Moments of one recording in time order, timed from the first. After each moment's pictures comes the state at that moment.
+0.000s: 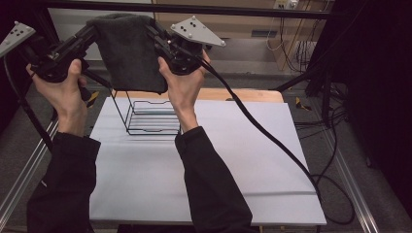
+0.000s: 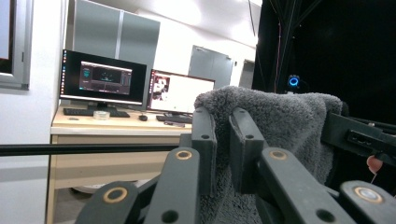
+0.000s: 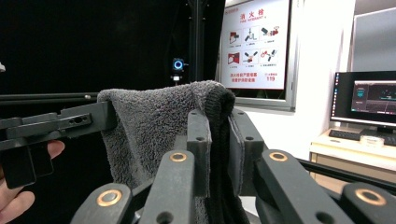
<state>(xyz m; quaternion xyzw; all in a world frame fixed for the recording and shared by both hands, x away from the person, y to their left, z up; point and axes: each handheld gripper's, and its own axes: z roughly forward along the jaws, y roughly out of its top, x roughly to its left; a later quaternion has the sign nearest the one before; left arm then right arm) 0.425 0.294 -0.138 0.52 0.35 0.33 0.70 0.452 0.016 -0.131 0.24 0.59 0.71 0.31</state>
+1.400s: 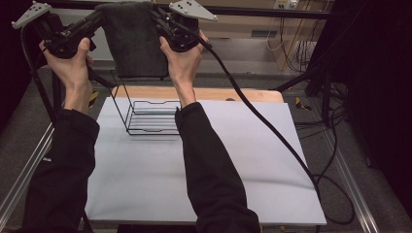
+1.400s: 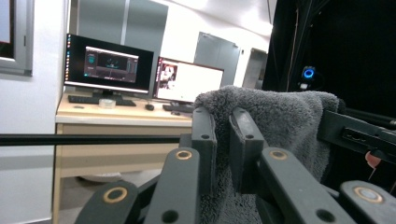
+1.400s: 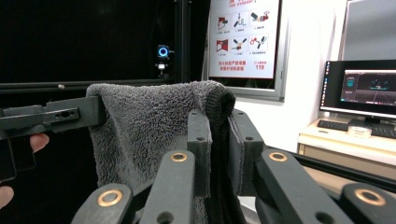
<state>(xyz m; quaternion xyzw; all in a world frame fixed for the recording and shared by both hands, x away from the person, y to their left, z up) 0.489 0.298 -0.134 0.55 0.38 0.32 0.67 0.520 0.023 -0.129 0.26 0.61 0.68 0.31</state>
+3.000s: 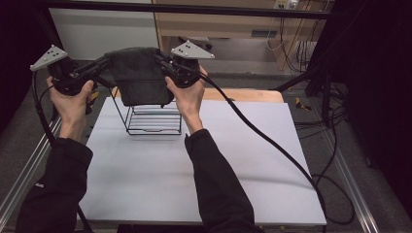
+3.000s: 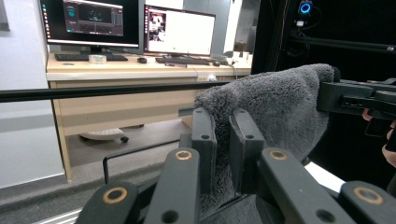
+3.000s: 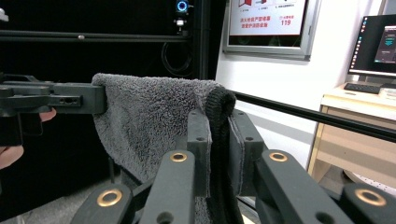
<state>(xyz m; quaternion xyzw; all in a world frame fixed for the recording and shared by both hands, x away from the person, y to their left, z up) 0.466 0.317 -0.209 0.63 0.36 0.29 0.62 0.502 0.017 -0.208 0.25 0.67 0.65 0.27</state>
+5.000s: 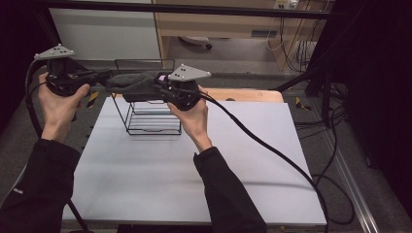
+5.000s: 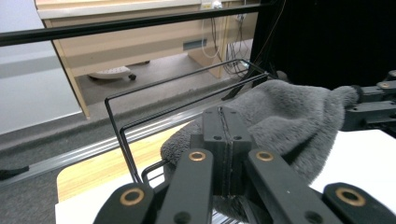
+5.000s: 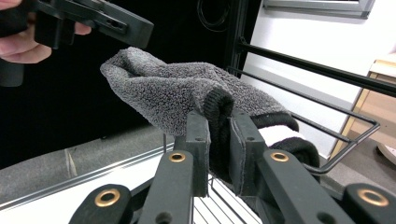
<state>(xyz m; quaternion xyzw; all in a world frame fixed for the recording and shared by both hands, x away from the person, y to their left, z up) 0.451 0.309 -0.189 0.73 0.40 0.25 0.50 0.470 0.014 -0.241 0.21 0.74 0.60 0.21</state>
